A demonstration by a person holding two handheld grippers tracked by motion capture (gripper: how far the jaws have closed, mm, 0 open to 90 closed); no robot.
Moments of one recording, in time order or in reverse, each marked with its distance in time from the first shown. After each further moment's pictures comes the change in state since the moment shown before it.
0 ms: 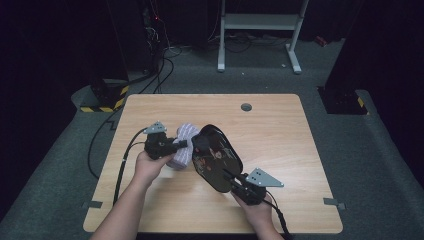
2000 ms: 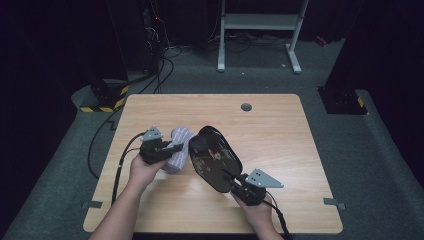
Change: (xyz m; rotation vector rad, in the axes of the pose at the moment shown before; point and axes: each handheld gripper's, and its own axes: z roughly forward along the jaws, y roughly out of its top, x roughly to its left) left arm -0.004 -0.013 -0.023 -0.056 0.103 0.090; right arm 0.002 0.000 0.000 0.001 0.006 -0.012
